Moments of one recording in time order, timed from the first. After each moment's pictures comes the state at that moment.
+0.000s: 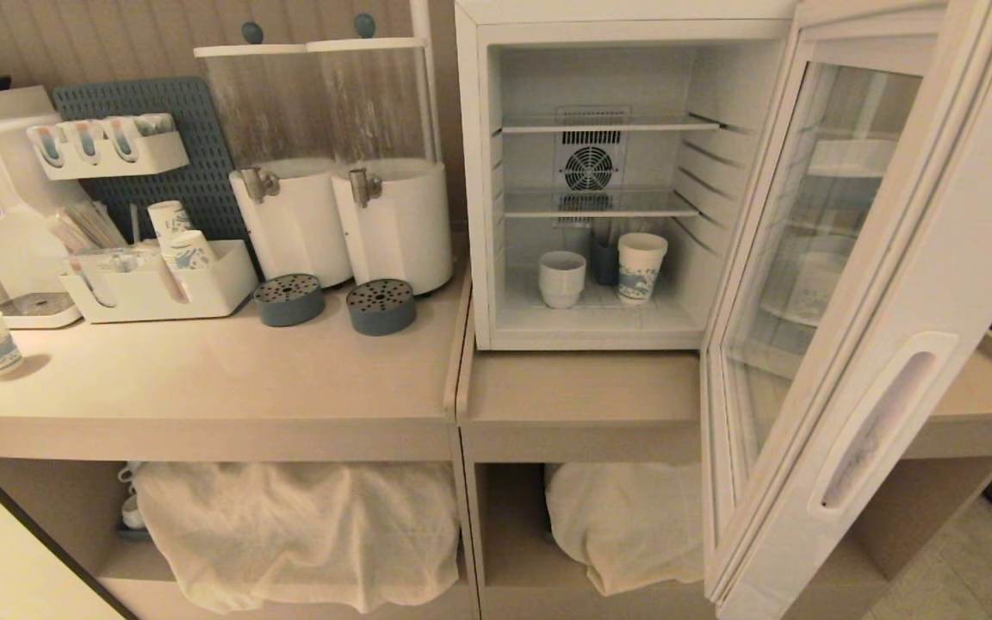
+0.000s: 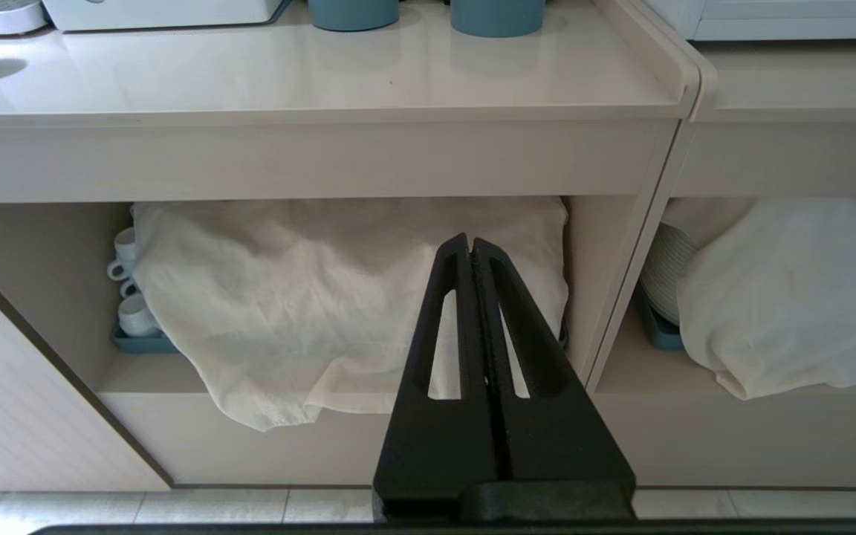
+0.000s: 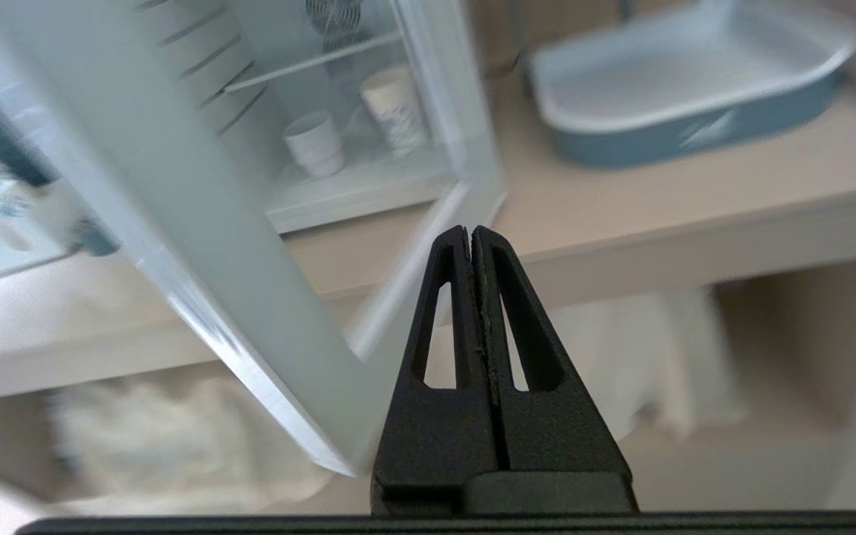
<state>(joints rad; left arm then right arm) 0.00 0.00 0.00 0.00 -0.01 0.00 0.02 0.35 -0.60 0.24 0.03 0.26</state>
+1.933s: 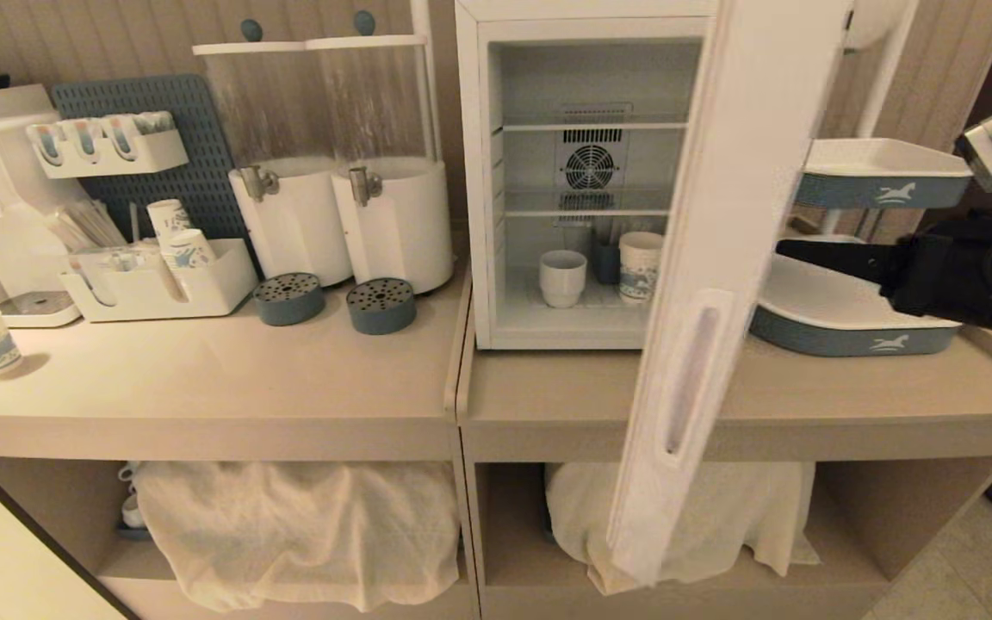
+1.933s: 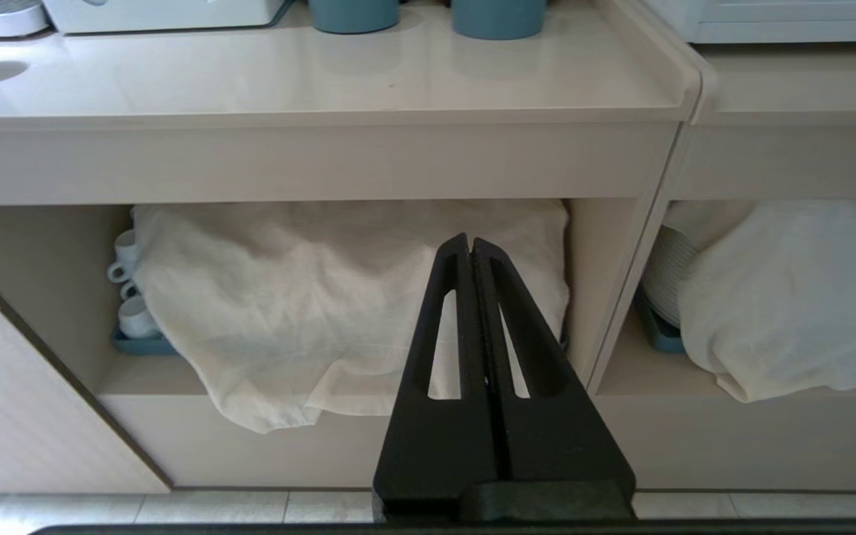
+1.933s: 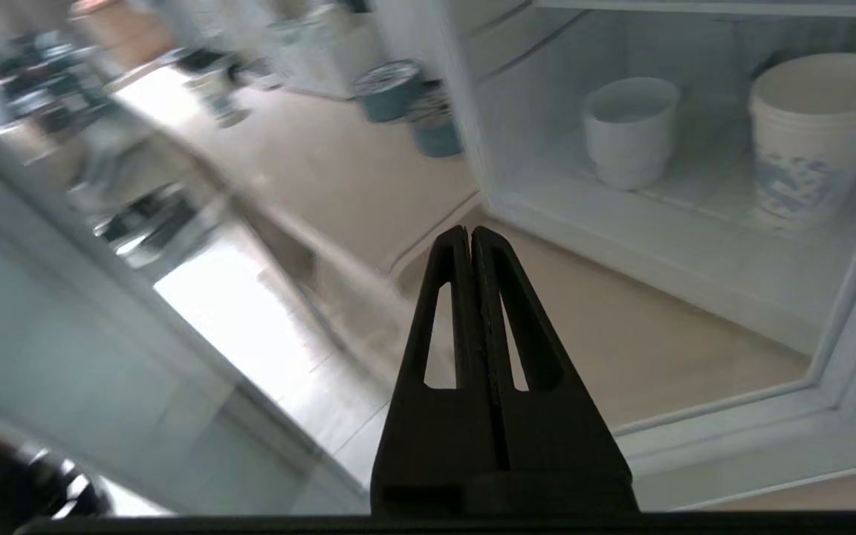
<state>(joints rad) 0.00 0.00 0.00 0.00 0.00 0.00 0.03 1.54 -0.88 -0.57 0.79 0.20</state>
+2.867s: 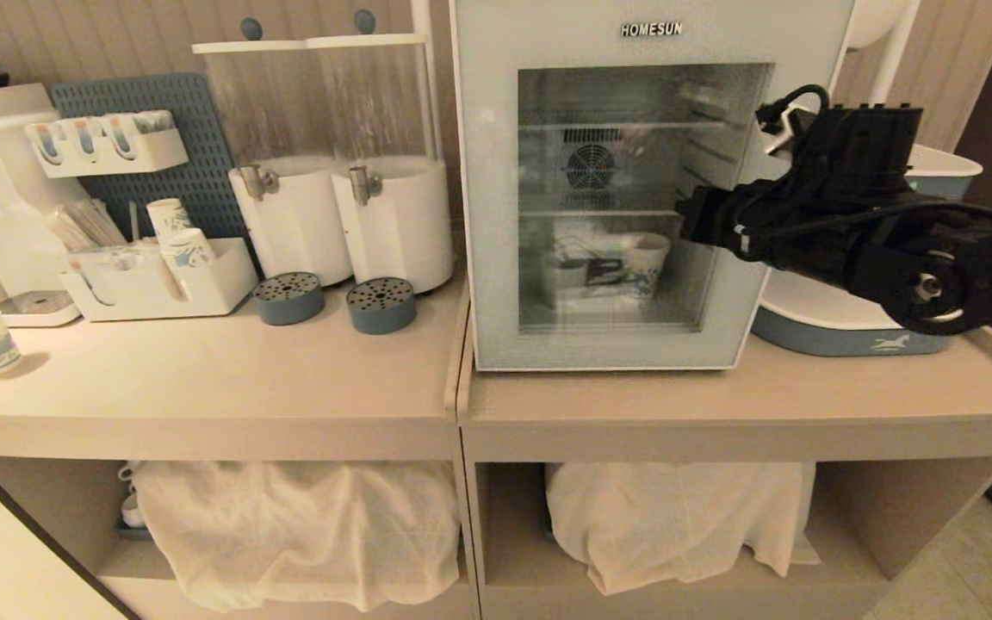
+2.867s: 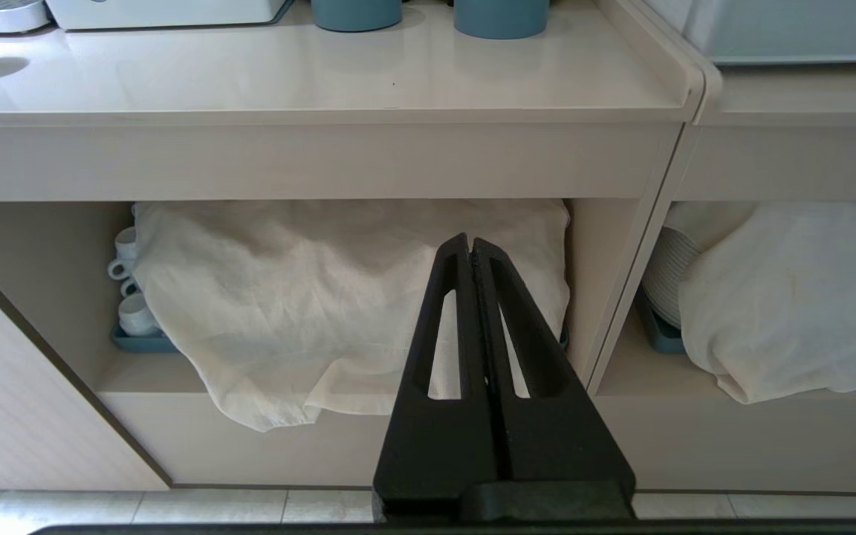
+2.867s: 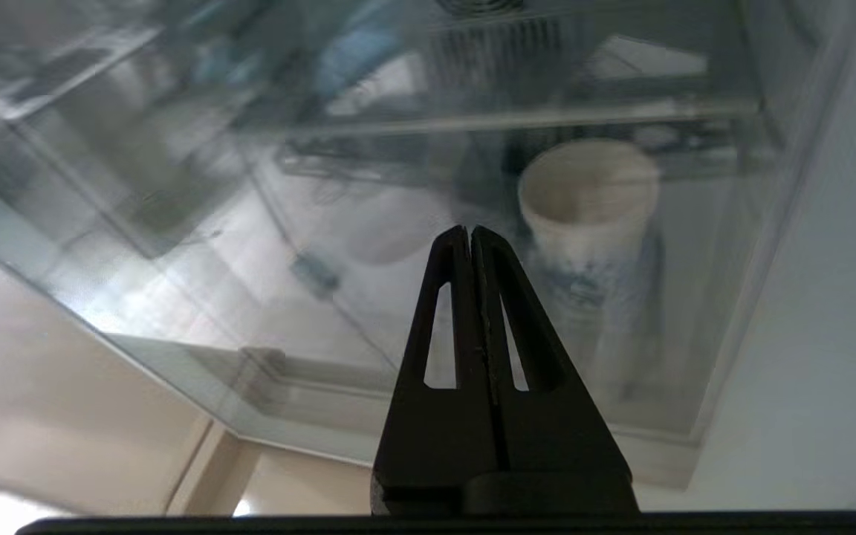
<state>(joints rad) 0.00 0.00 0.00 0.00 0.00 0.00 0.31 1.92 -1.36 -0.44 -0.04 0.21</state>
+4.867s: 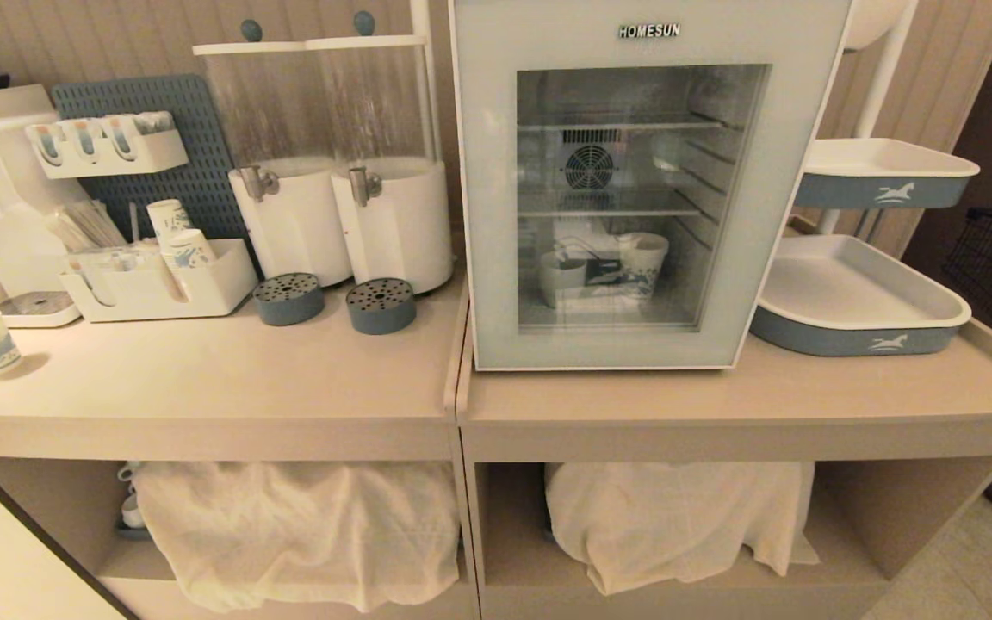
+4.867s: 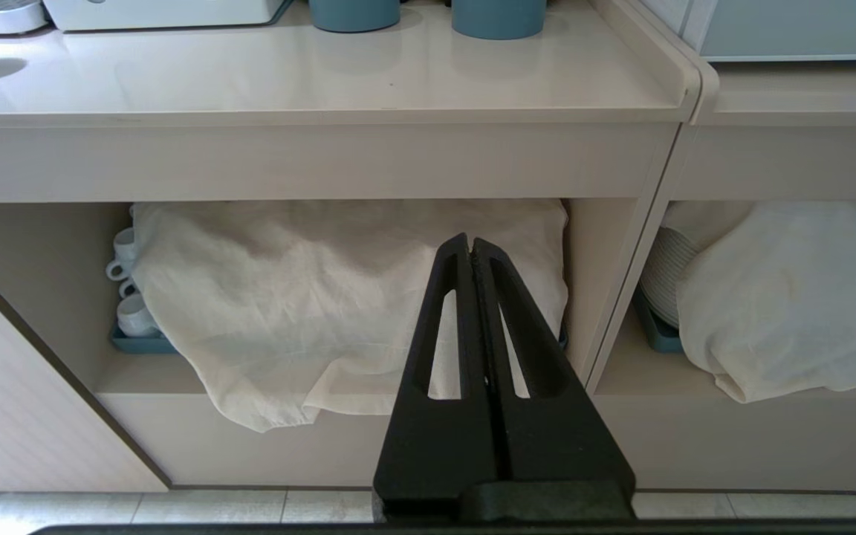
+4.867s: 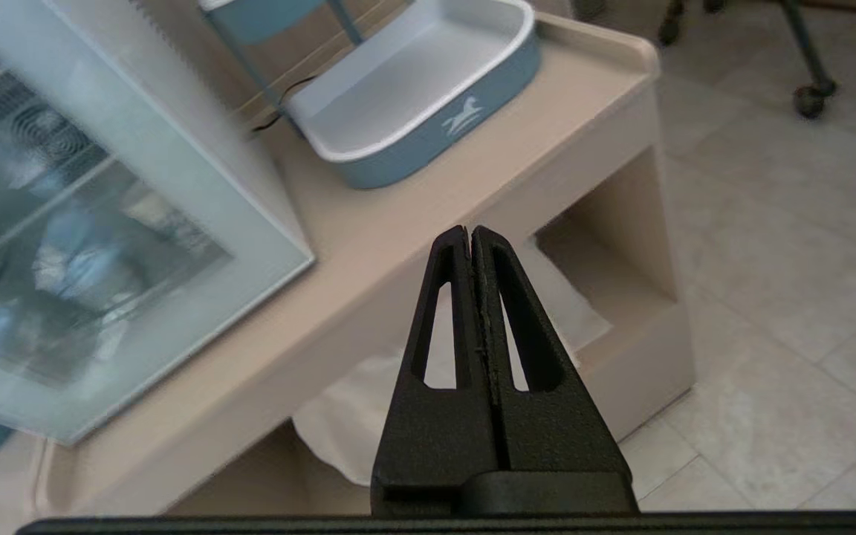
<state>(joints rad) 0.00 0.00 0.00 0.00 0.00 0.00 -0.03 0.45 -0.69 0.37 -0.40 0.45</state>
